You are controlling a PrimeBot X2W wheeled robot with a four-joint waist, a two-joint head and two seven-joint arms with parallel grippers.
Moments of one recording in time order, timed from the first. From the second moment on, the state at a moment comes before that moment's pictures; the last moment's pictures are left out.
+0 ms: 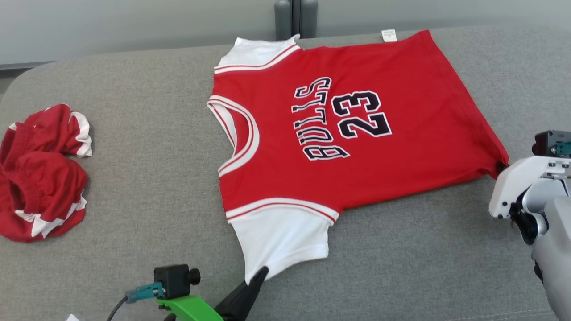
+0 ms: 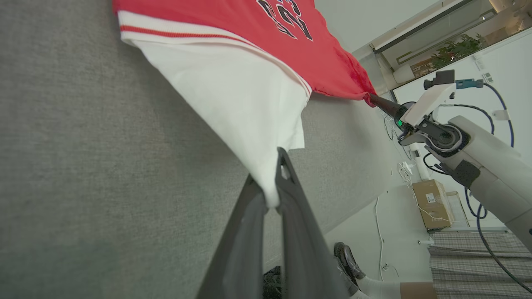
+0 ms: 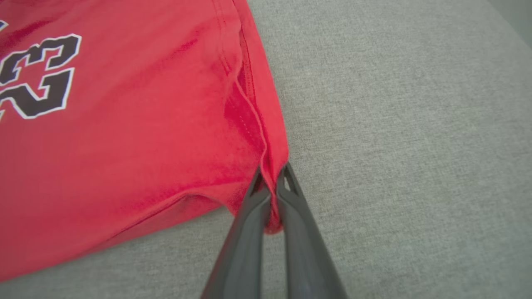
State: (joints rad) left arm -0.15 0.41 -0.82 0.08 -1.24 -0.07 -0.08; right arm -0.62 -0.34 0.07 0.94 0.38 0.13 0.14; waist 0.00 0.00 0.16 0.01
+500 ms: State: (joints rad) left arm -0.11 0.45 -0.80 0.02 -1.23 0.00 -0.11; right arm -0.34 -0.24 -0.16 0.63 0.22 0.13 0.41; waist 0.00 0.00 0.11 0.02
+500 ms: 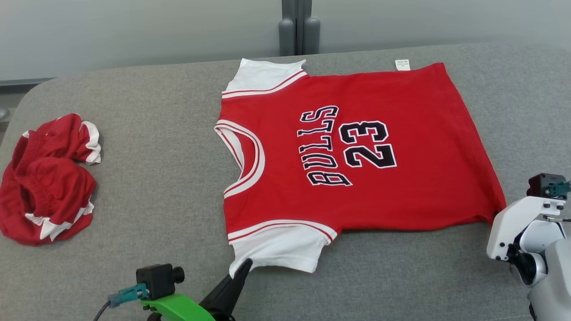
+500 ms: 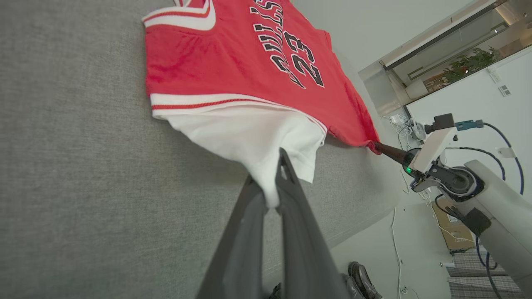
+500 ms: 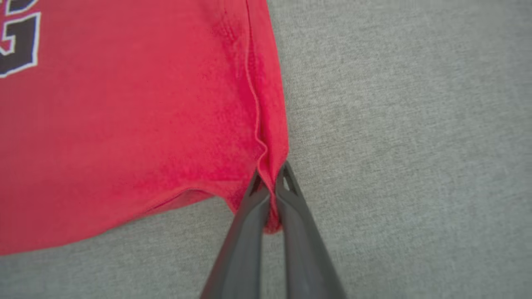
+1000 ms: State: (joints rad) left arm -0.42 0.38 -0.77 0.21 -1.12 -0.03 -0.09; right arm -0.35 -0.14 -0.22 0.33 0.14 0.13 0.58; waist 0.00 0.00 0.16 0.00
